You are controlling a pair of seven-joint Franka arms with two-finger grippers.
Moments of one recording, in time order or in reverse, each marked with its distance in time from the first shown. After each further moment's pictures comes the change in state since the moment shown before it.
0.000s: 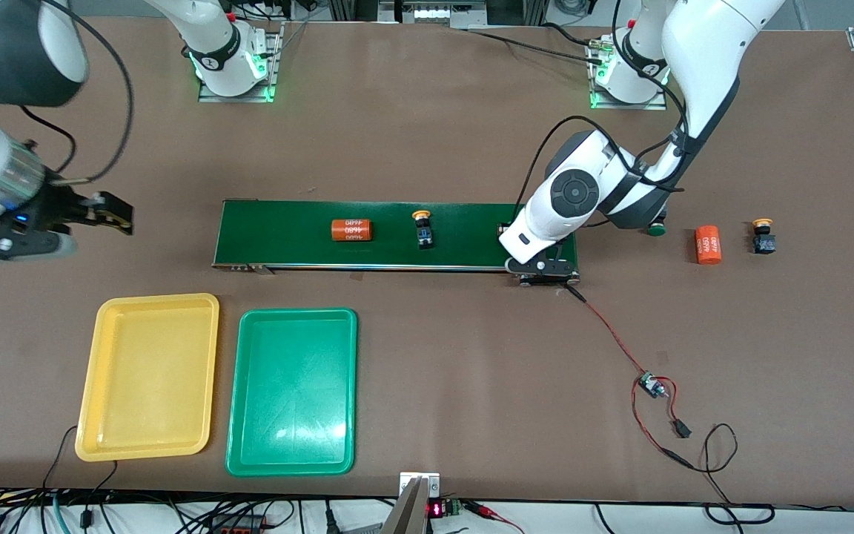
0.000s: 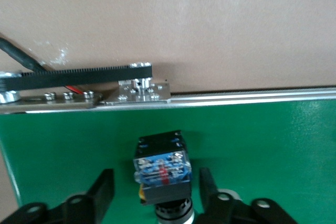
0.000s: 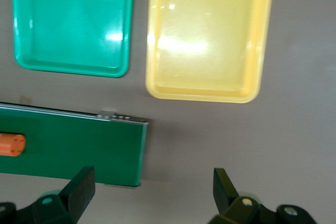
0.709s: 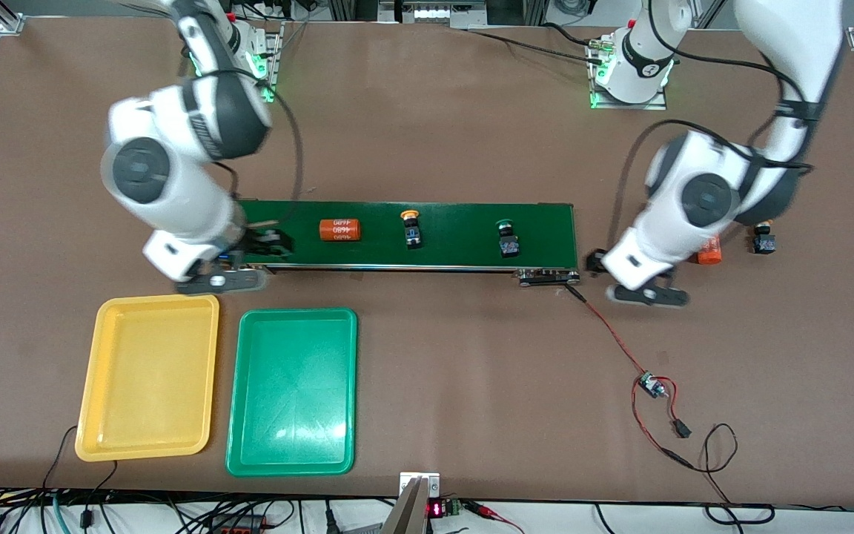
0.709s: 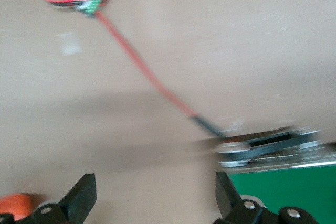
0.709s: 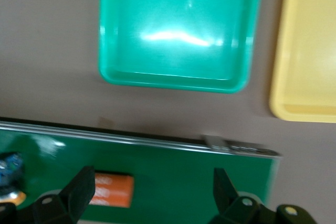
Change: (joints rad) left arm 0.106 -0.151 0.271 -0.007 0.001 -0.033 0.495; right arm 0.306 0.225 0.008 -0.001 0.059 0.225 0.313
